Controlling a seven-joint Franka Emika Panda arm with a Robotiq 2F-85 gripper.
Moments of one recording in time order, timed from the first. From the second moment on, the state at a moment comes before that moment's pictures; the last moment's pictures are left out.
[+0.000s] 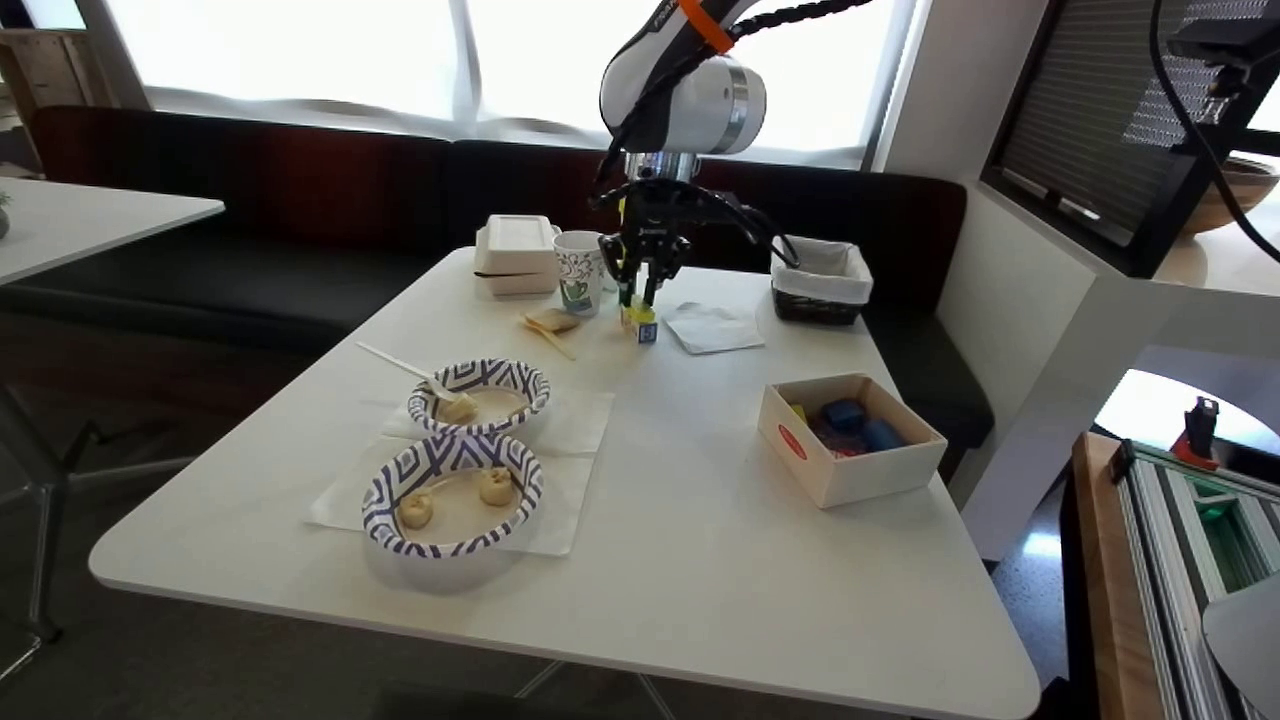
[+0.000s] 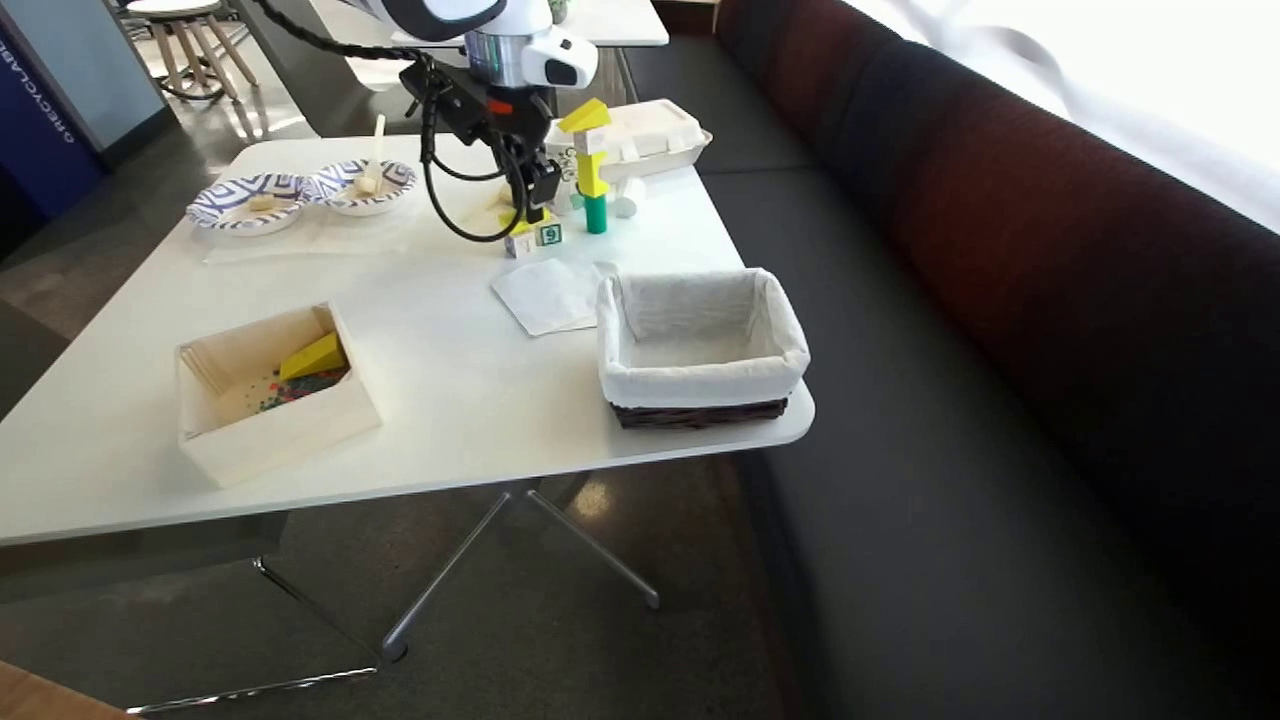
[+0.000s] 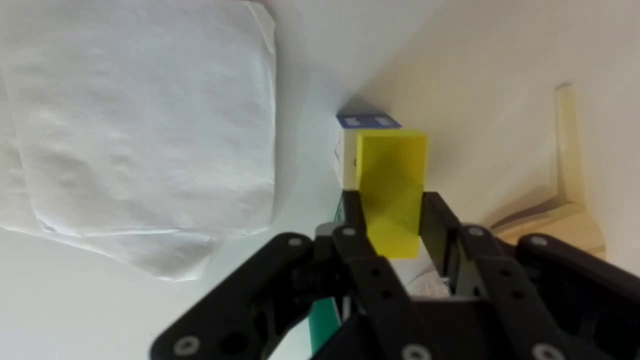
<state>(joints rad) -0.22 0.77 -0.10 -1.63 0.23 2.45 0.13</state>
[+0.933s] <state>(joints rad) -0.18 0.76 -0.15 -1.58 0.17 2.32 0.22</state>
